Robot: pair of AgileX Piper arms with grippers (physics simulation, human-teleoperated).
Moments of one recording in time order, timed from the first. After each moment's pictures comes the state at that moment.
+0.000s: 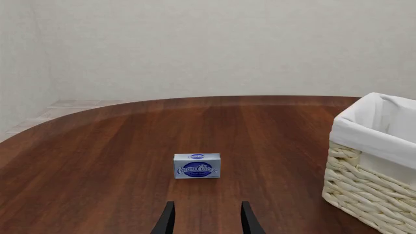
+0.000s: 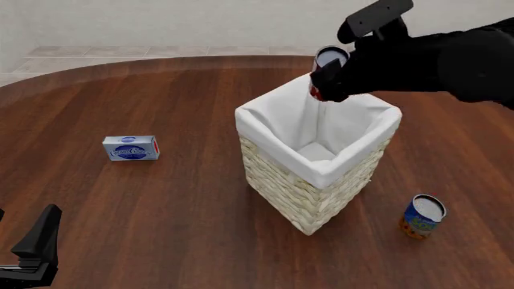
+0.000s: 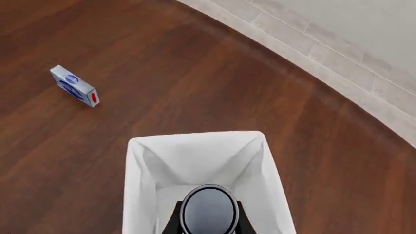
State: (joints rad) left arm 0.00 0.00 0.00 0.00 0.00; right arm 0.45 1.35 -1.24 0.46 -0.23
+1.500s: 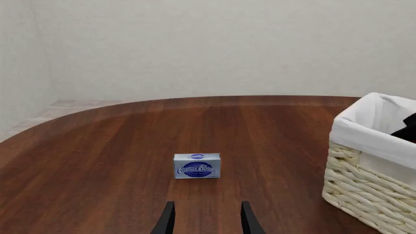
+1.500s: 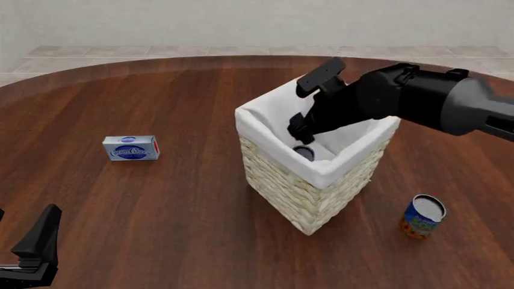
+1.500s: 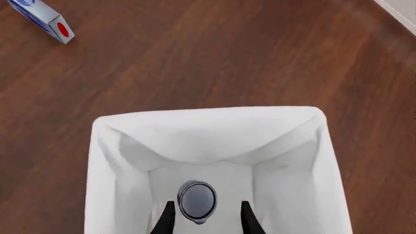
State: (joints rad) left arm 0.00 0.00 0.00 0.00 0.00; right arm 0.44 1.66 -1.28 0.48 -0.26
